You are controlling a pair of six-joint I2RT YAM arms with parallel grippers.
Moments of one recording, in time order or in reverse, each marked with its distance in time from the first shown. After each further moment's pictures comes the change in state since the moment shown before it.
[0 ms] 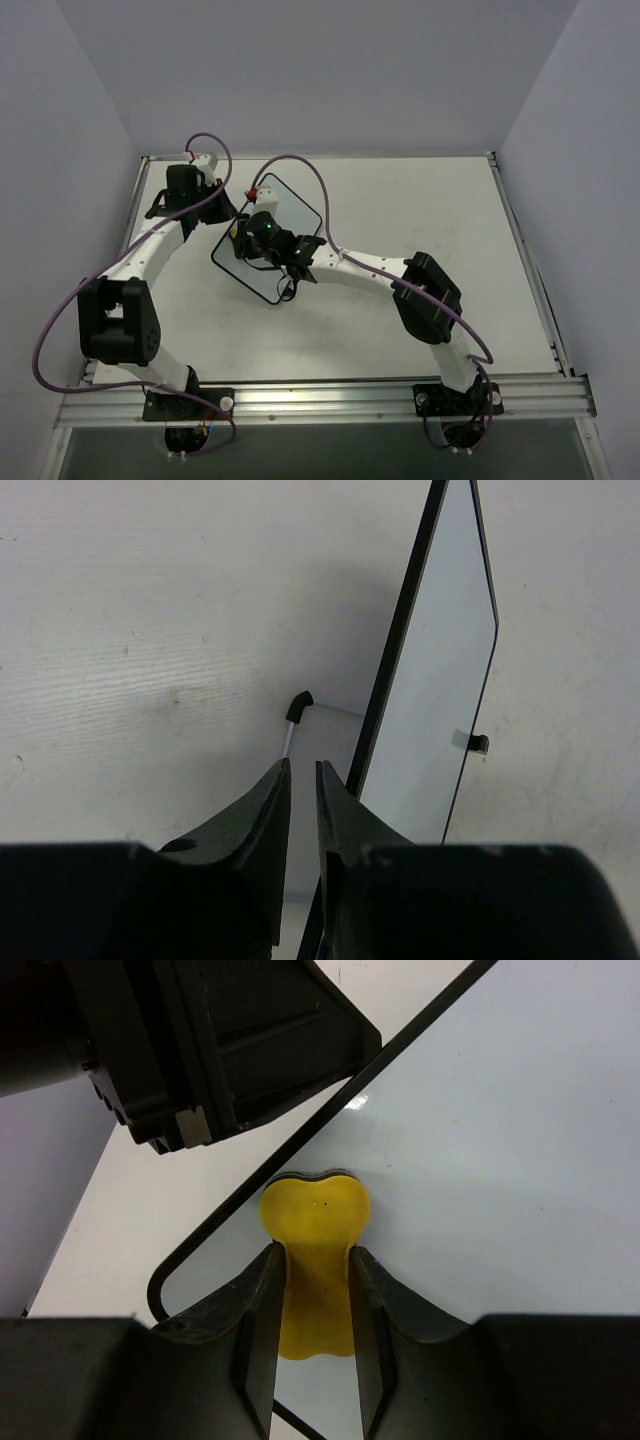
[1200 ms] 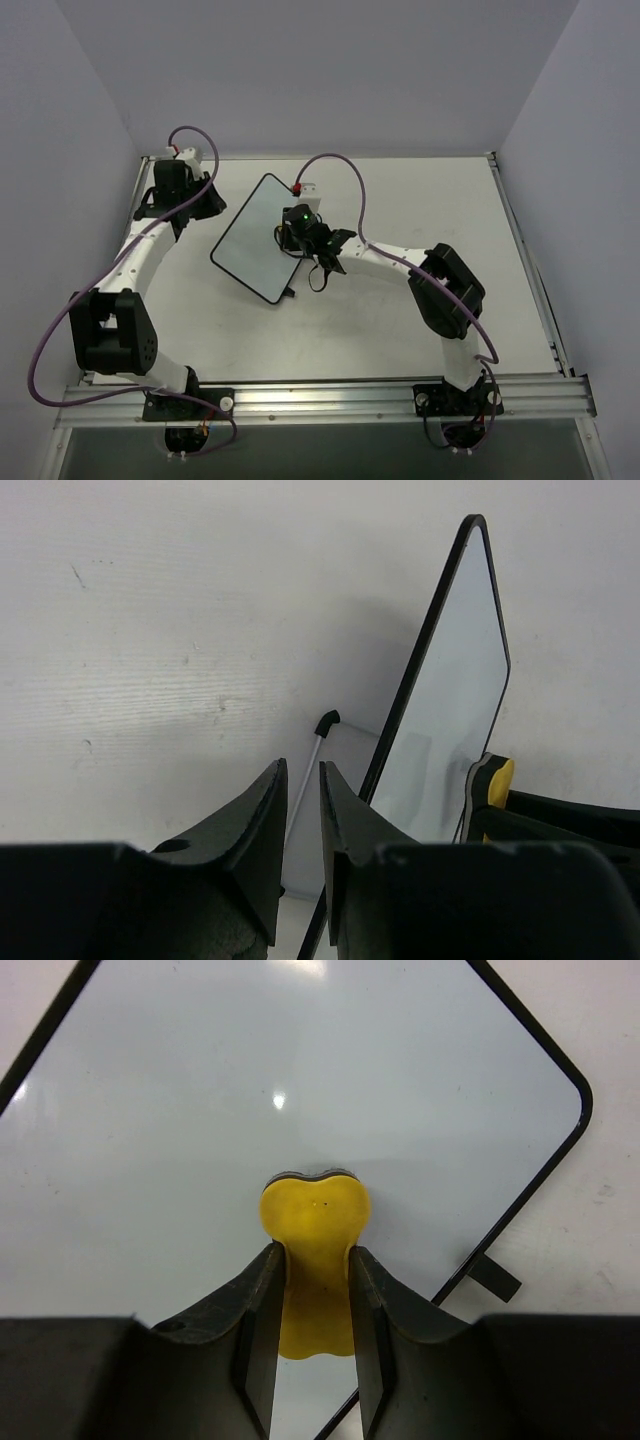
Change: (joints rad) left arm 0.033 -0.059 0.026 -0.037 -0.064 -0.026; right arm -0.161 -0.093 -0.245 0.035 0.029 -0.006
